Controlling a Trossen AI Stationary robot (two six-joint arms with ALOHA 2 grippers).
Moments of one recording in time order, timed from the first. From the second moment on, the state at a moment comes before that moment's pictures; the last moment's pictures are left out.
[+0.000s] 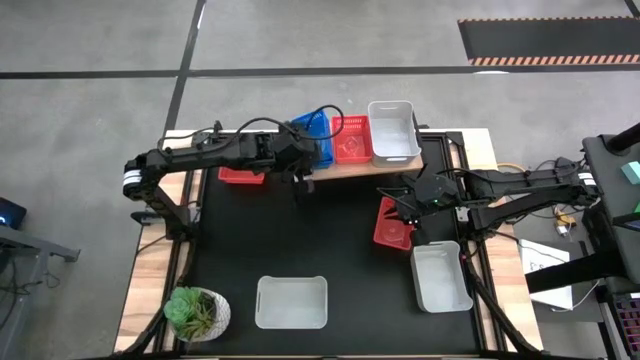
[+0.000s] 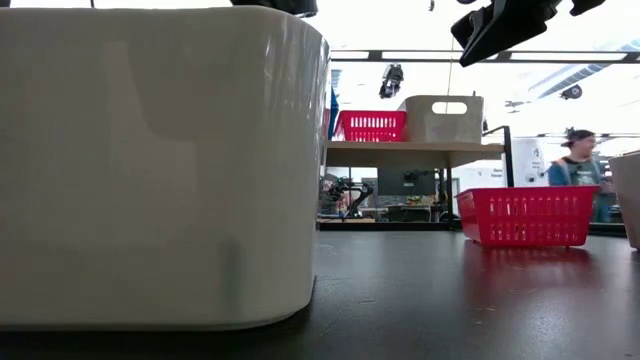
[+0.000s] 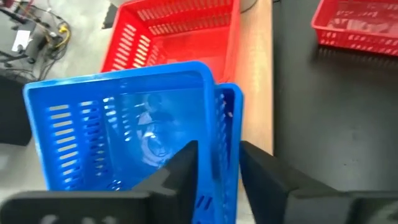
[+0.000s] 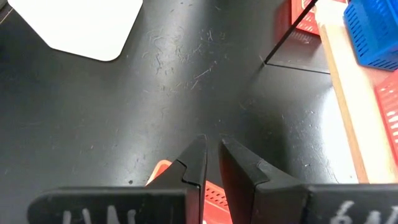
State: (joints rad) left arm 0.21 1.59 1.55 -0.74 -0.34 0.25; right arm 0.07 1.02 0.92 -0.65 0.00 -0.21
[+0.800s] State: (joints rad) left arm 0.17 1.67 1.71 -0.91 -0.46 0.35; right arm 0.07 1.02 0.92 -0.65 0.00 -0.21
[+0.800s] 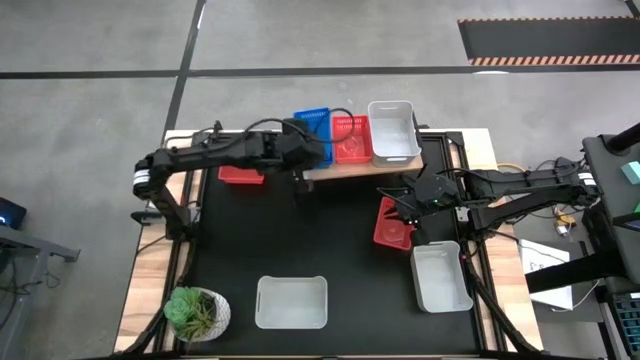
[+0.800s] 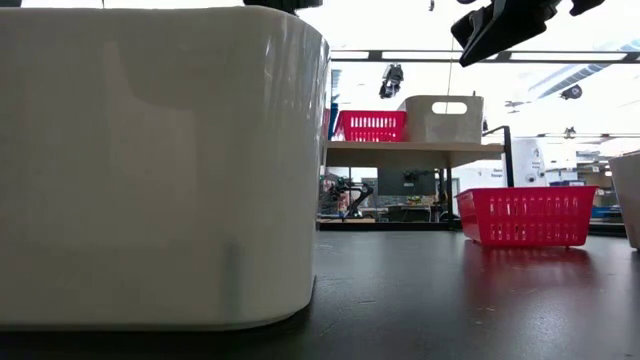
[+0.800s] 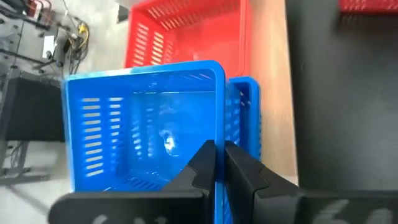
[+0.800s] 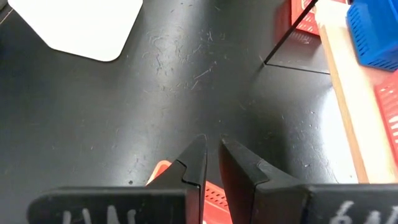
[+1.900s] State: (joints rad) left arm 0.24 1.71 1.78 -0.91 -0.39 0.41; right arm 0.07 1.02 0.92 -0.65 0.00 -0.20
